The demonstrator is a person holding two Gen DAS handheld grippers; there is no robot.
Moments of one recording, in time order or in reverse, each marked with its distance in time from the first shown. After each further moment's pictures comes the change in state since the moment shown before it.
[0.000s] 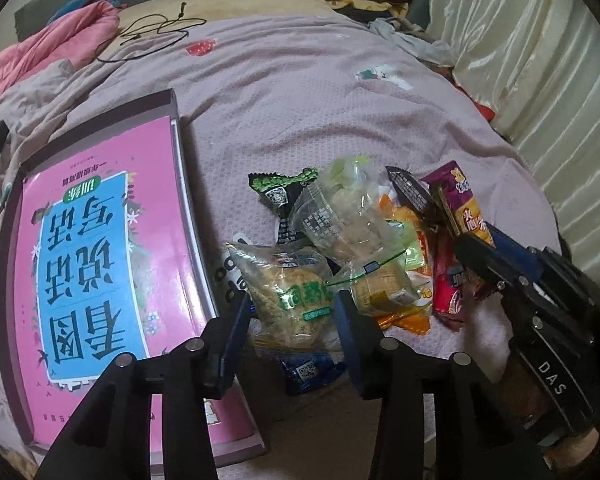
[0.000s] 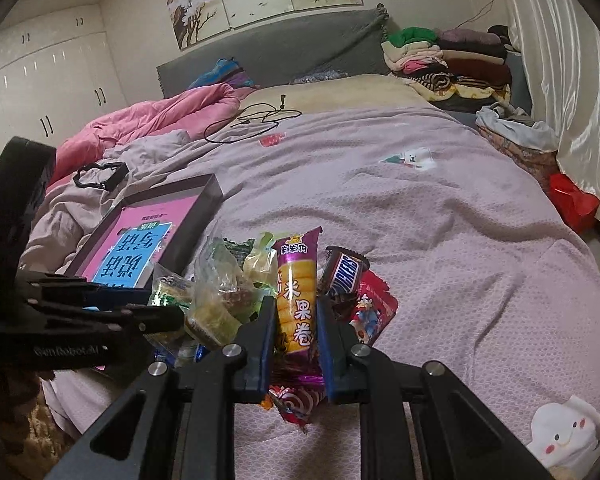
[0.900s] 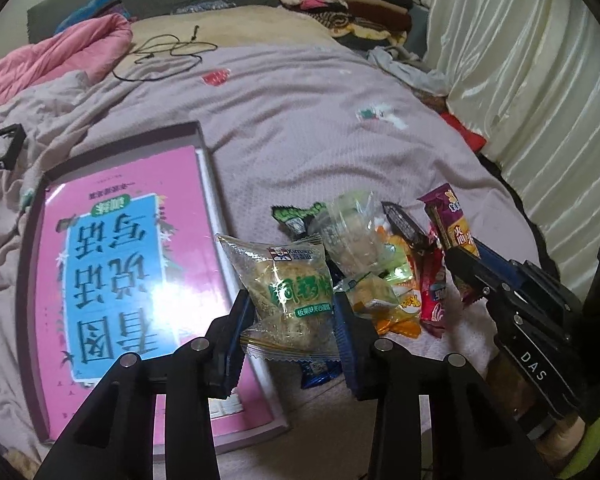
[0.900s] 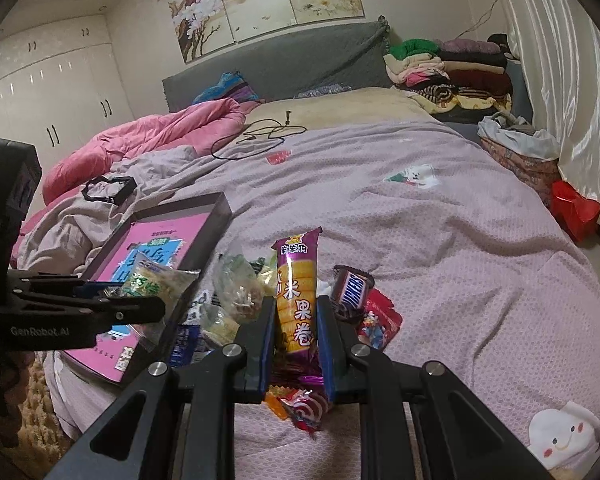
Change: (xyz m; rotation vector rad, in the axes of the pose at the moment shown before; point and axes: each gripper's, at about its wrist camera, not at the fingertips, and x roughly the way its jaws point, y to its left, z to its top) left arm -0.047 0.024 -0.004 -0.048 -0.113 -0.044; right arm -0.014 0.008 0.007 -0.001 -0.062 0.029
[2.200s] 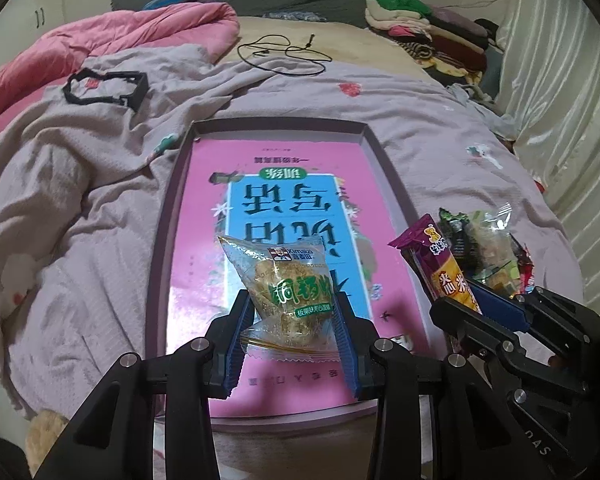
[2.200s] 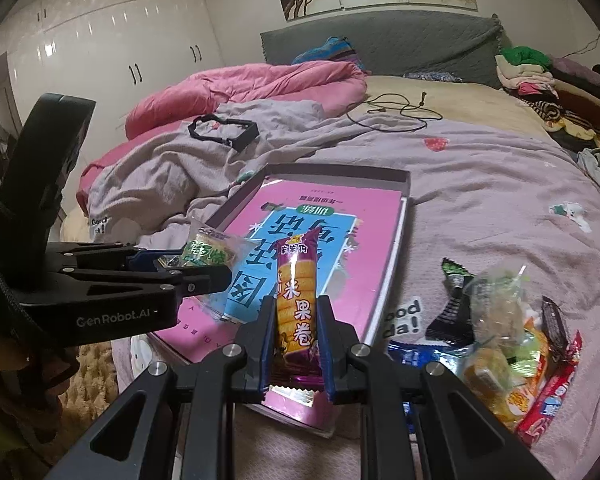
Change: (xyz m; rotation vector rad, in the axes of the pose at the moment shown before) left arm -0.041 0.127 -0.048 -0.185 -0.061 0.180; right arm 0.051 0.163 0.002 -0.217 0.144 0.244
